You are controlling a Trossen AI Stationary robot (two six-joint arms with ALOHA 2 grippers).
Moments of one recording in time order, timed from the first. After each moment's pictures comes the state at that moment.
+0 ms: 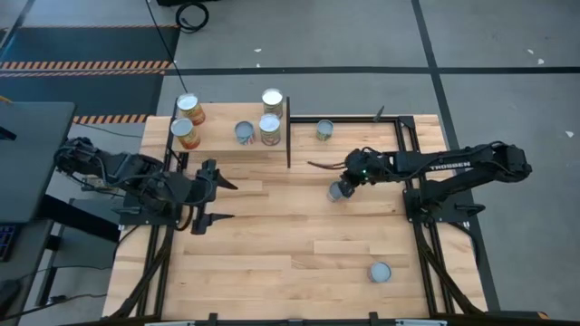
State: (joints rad) left arm -0.40 1.02 1.22 -0.80 -0.34 -0.14; right arm -0.15 1.14 0.64 -0.42 0.24 0.60
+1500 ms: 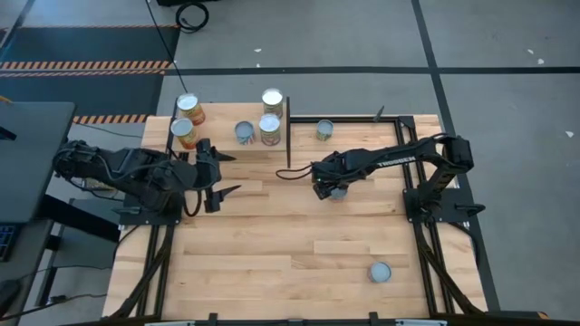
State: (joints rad) left arm -0.28 1.02 1.22 -0.80 -0.58 -0.01; right arm -0.10 1.68 1.14 -0.89 0.21 0.97
